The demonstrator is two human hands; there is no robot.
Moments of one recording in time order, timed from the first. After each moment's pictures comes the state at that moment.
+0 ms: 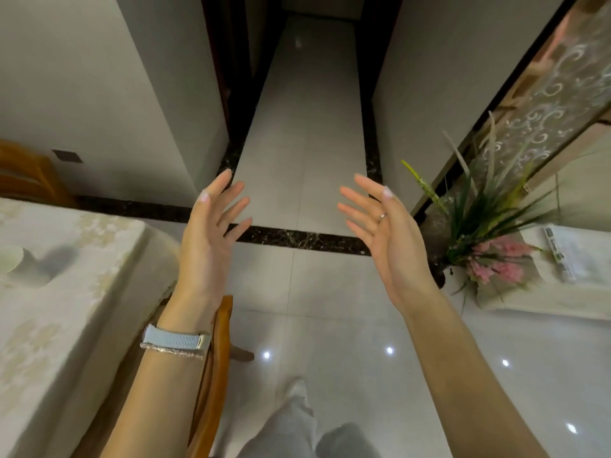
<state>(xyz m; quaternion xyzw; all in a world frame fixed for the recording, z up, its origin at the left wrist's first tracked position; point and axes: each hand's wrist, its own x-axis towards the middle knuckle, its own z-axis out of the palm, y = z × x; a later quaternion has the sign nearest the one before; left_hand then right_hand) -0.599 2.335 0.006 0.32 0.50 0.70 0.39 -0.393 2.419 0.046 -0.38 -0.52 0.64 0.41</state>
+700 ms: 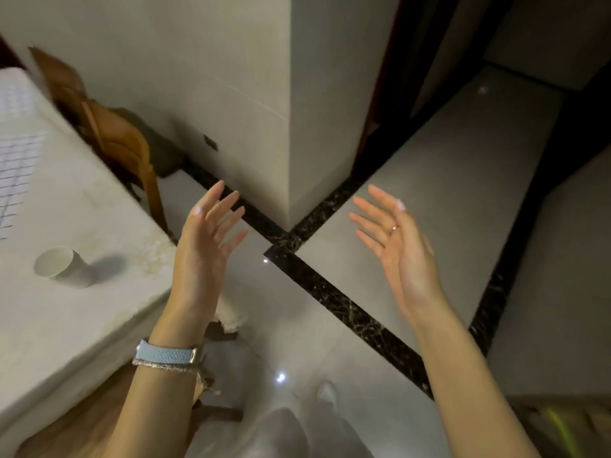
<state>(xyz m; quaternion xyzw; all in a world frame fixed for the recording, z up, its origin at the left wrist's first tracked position) -0.754 2.527 0.003 0.13 0.59 0.78 0.15 -0.628 2.732 0.029 -0.20 -0.60 0.74 0.21</state>
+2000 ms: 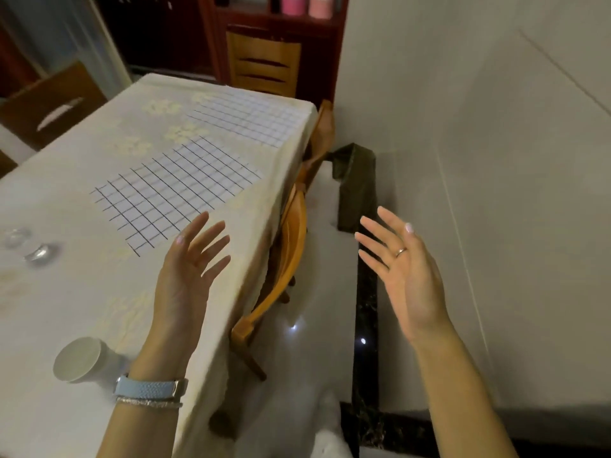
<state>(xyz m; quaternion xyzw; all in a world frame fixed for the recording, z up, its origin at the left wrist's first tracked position) -1.193 2.501 -0.007 -0.22 0.54 0.77 -0.27 -1.321 2.740 0.024 0.11 -0.62 0.76 -0.17</state>
